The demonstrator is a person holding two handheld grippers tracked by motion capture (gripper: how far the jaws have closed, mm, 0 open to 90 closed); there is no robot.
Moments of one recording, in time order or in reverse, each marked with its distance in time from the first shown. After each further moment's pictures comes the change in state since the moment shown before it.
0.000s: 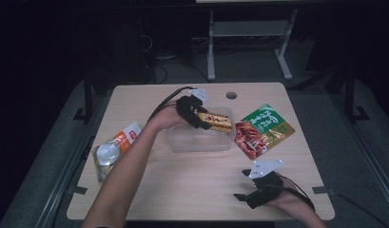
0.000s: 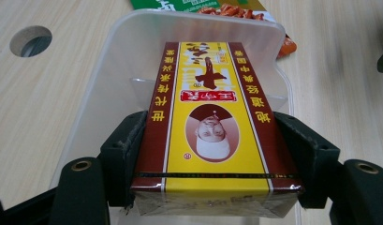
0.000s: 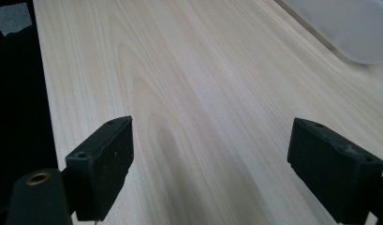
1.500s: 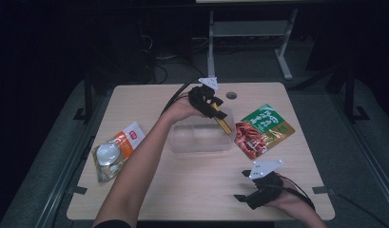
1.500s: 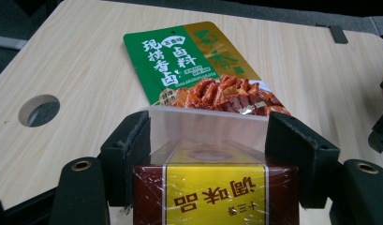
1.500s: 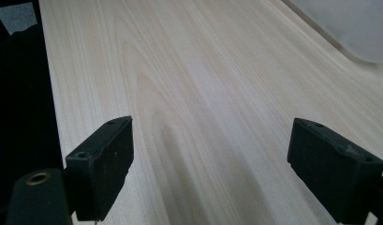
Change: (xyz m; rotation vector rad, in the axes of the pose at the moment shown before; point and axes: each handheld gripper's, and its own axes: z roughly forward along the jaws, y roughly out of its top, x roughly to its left) left arm 0.010 0.042 0.012 -0.153 -0.025 -0.013; right arm 0.000 -0.001 0.000 0.005 0.019 0.004
